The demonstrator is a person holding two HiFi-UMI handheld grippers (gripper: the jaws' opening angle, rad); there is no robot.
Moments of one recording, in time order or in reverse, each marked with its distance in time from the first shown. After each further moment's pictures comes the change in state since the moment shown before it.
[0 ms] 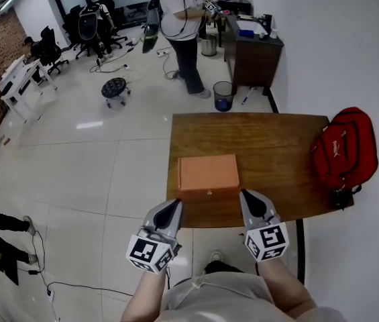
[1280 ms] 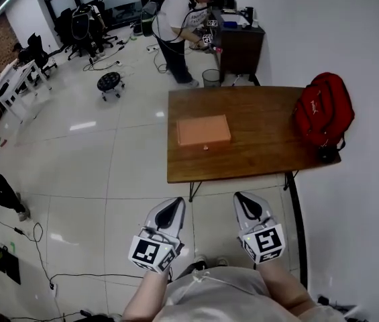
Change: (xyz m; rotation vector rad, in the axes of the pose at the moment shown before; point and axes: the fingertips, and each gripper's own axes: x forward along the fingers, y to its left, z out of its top) left arm -0.170 -0.112 -0.012 0.007 -0.043 -0.061; right arm -0.180 0.136 -0.021 -0.085 0.022 0.010
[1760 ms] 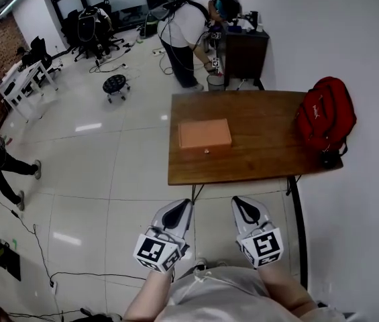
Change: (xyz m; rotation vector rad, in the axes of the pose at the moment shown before) left arm 0.016 -0.023 -0.006 -0.020 0.027 -0.026; right arm -0.006 0.001 0.001 -0.005 -0.022 0.044
